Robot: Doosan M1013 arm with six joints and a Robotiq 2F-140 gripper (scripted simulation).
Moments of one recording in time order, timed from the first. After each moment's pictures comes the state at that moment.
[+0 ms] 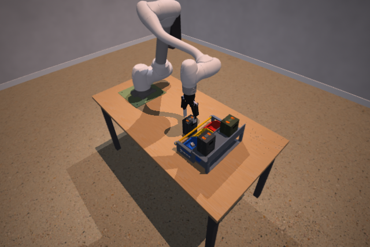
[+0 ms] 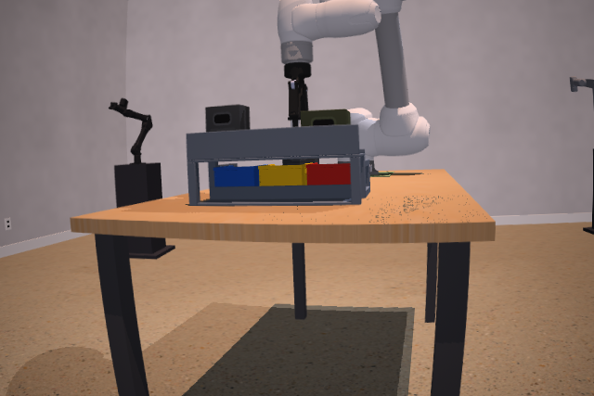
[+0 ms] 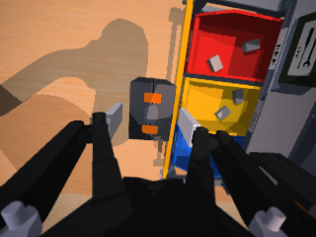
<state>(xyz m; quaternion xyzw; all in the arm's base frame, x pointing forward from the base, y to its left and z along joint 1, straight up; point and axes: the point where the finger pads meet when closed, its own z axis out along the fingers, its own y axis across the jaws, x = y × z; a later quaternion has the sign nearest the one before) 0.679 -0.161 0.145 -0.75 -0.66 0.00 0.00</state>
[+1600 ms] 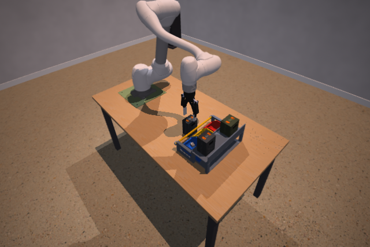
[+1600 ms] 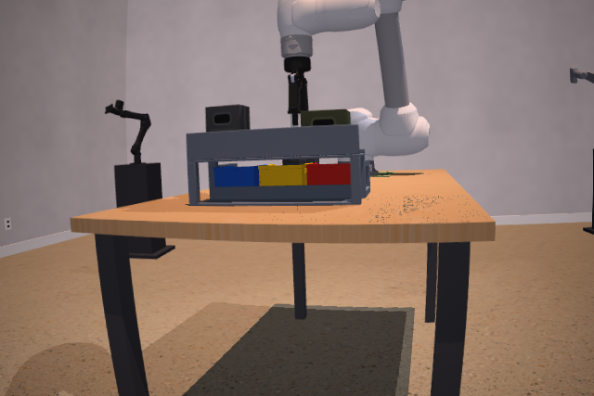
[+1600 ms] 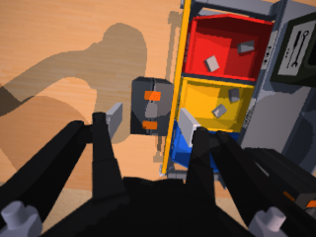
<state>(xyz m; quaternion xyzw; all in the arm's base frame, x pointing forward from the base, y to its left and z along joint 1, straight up) 0.679 -0.161 0.162 -0.75 -0.66 0.00 0.00</state>
